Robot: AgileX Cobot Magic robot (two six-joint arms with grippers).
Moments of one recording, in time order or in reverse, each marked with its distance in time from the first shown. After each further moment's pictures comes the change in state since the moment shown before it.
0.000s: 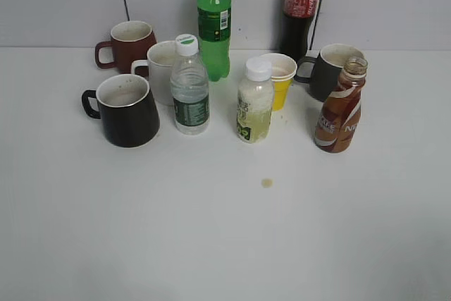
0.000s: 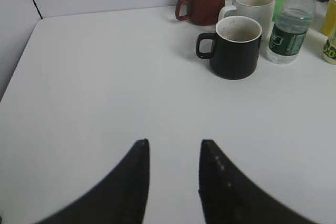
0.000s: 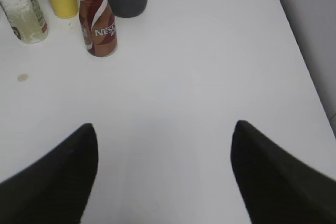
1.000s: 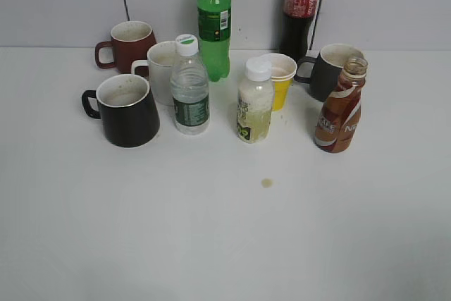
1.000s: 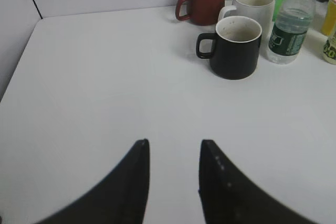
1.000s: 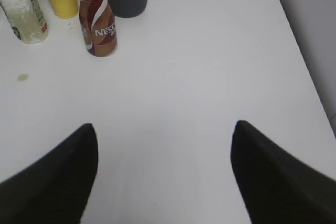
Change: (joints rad) left arm 0.000 0.000 0.000 0.000 0.000 0.000; right arm 0.000 0.000 0.000 0.000 0.000 0.001
